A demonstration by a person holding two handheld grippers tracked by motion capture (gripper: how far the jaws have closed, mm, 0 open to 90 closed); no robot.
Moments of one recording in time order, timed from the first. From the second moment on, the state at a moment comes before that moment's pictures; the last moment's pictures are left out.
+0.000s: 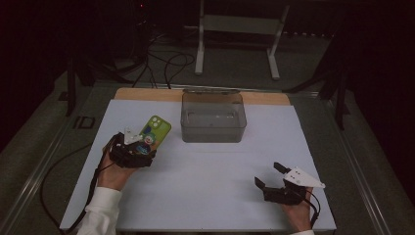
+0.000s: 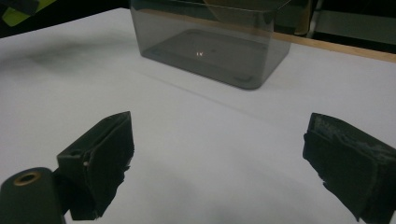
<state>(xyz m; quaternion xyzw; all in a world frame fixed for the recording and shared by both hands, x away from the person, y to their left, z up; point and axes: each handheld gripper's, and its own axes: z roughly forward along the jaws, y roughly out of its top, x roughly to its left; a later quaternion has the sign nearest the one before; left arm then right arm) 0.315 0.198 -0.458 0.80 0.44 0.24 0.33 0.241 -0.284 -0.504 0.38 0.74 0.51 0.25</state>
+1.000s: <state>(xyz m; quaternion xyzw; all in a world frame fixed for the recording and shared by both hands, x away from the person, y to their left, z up) 0.285 0.174 -0.463 0.78 0.41 0.27 0.39 0.246 -0.285 -0.505 0.42 0.72 0.52 0.20</state>
